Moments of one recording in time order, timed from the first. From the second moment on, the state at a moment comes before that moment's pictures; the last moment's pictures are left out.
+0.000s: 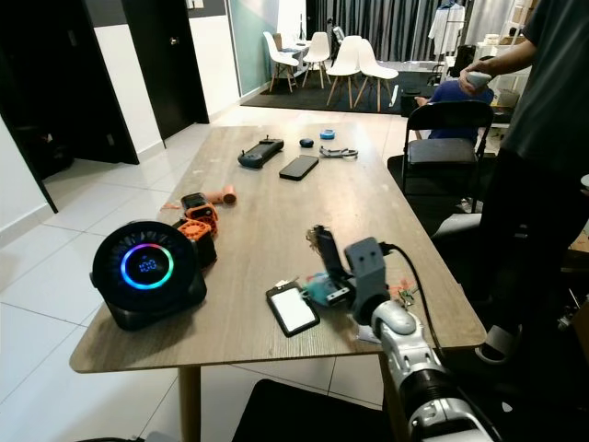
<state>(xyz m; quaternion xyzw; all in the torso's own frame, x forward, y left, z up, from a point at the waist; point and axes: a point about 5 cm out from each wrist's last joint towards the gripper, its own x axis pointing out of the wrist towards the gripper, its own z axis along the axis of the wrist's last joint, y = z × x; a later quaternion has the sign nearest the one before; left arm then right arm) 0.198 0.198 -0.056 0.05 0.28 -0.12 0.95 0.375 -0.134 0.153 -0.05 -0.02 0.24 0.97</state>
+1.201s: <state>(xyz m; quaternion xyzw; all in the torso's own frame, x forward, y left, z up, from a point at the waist) 0.192 0.196 -0.061 0.04 0.30 -0.12 0.95 0.356 -0.156 0.140 0.00 0.04 0.20 0.98</state>
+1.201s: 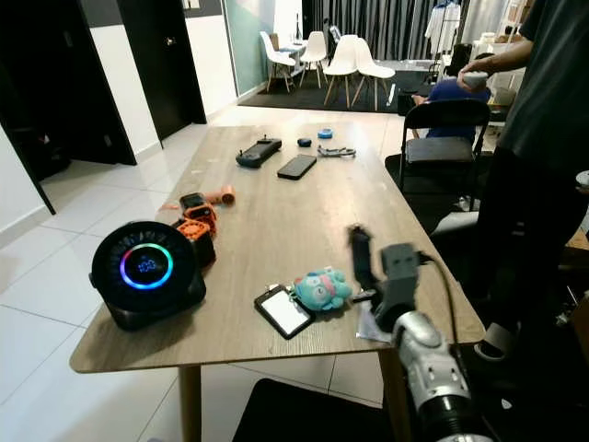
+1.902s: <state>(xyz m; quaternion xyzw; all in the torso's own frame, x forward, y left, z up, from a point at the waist) 0.186 0.197 -0.063 0.03 0.31 -0.12 0.94 0.318 -0.098 0.153 0.01 0.05 0.46 0.89</state>
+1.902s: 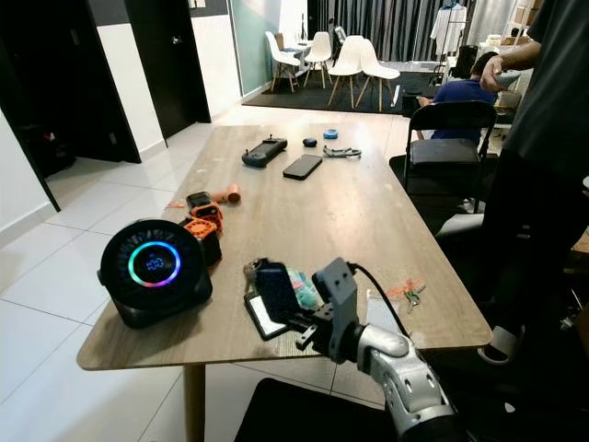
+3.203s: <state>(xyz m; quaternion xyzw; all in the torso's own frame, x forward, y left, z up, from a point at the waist) 0.193 0.196 -0.060 0.03 0.30 -0.13 0.95 0.326 -0.137 0.133 0.09 0.06 0.28 0.95</state>
